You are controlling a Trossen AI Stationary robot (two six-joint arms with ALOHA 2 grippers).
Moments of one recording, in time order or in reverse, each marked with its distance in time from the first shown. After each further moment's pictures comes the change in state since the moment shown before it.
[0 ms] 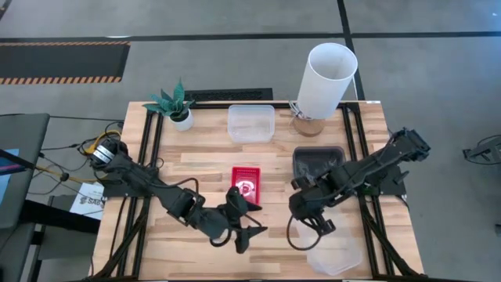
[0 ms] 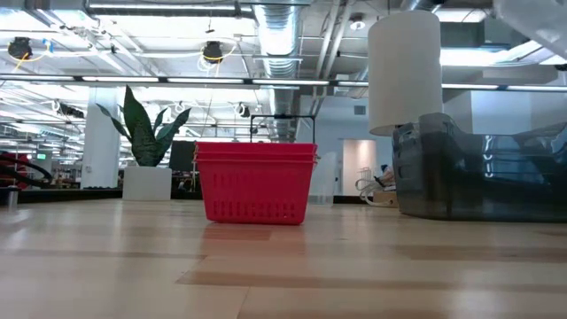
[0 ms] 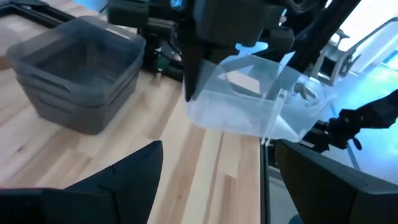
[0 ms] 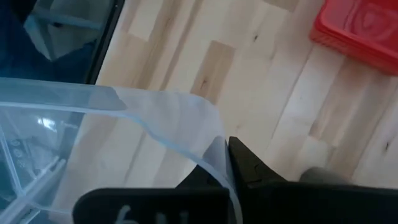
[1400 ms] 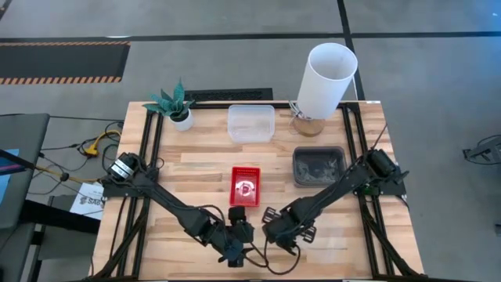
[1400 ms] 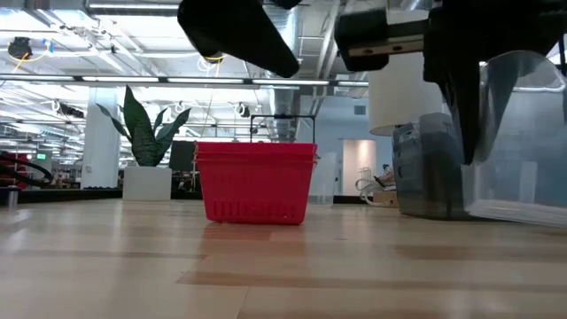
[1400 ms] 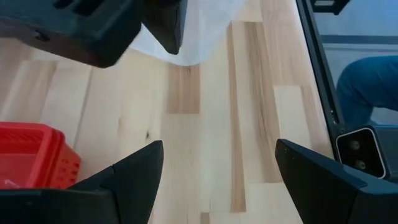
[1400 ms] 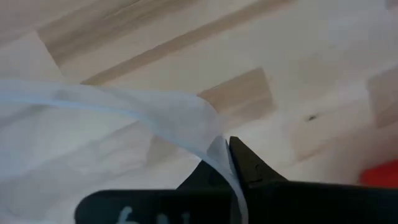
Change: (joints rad) left arm -0.049 0.226 0.001 -0.213 0.178 0.166; right arm 0.058 0.405 -0.008 0.256 0.059 -0.777
